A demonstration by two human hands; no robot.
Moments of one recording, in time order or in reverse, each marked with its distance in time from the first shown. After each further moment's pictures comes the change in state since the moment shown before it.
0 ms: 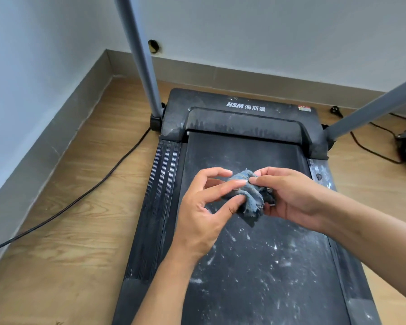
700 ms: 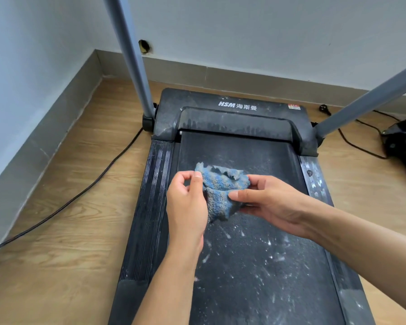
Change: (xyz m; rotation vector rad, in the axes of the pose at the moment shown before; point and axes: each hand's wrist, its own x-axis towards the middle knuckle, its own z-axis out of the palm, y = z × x) left_hand 0.014 0.004 0.013 -0.153 0.441 -0.554; right_hand 0.000 0.024 0.006 -0.019 -0.168 -0.096
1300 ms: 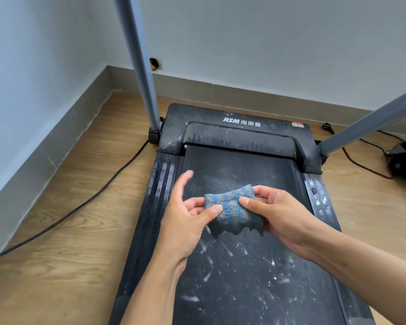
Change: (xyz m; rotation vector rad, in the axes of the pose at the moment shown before) left_hand 0.007 0.000 -0.029 -0.035 -0.368 -0.087; right_hand 0.003 0.006 -0.003 -0.071 0.163 -0.091
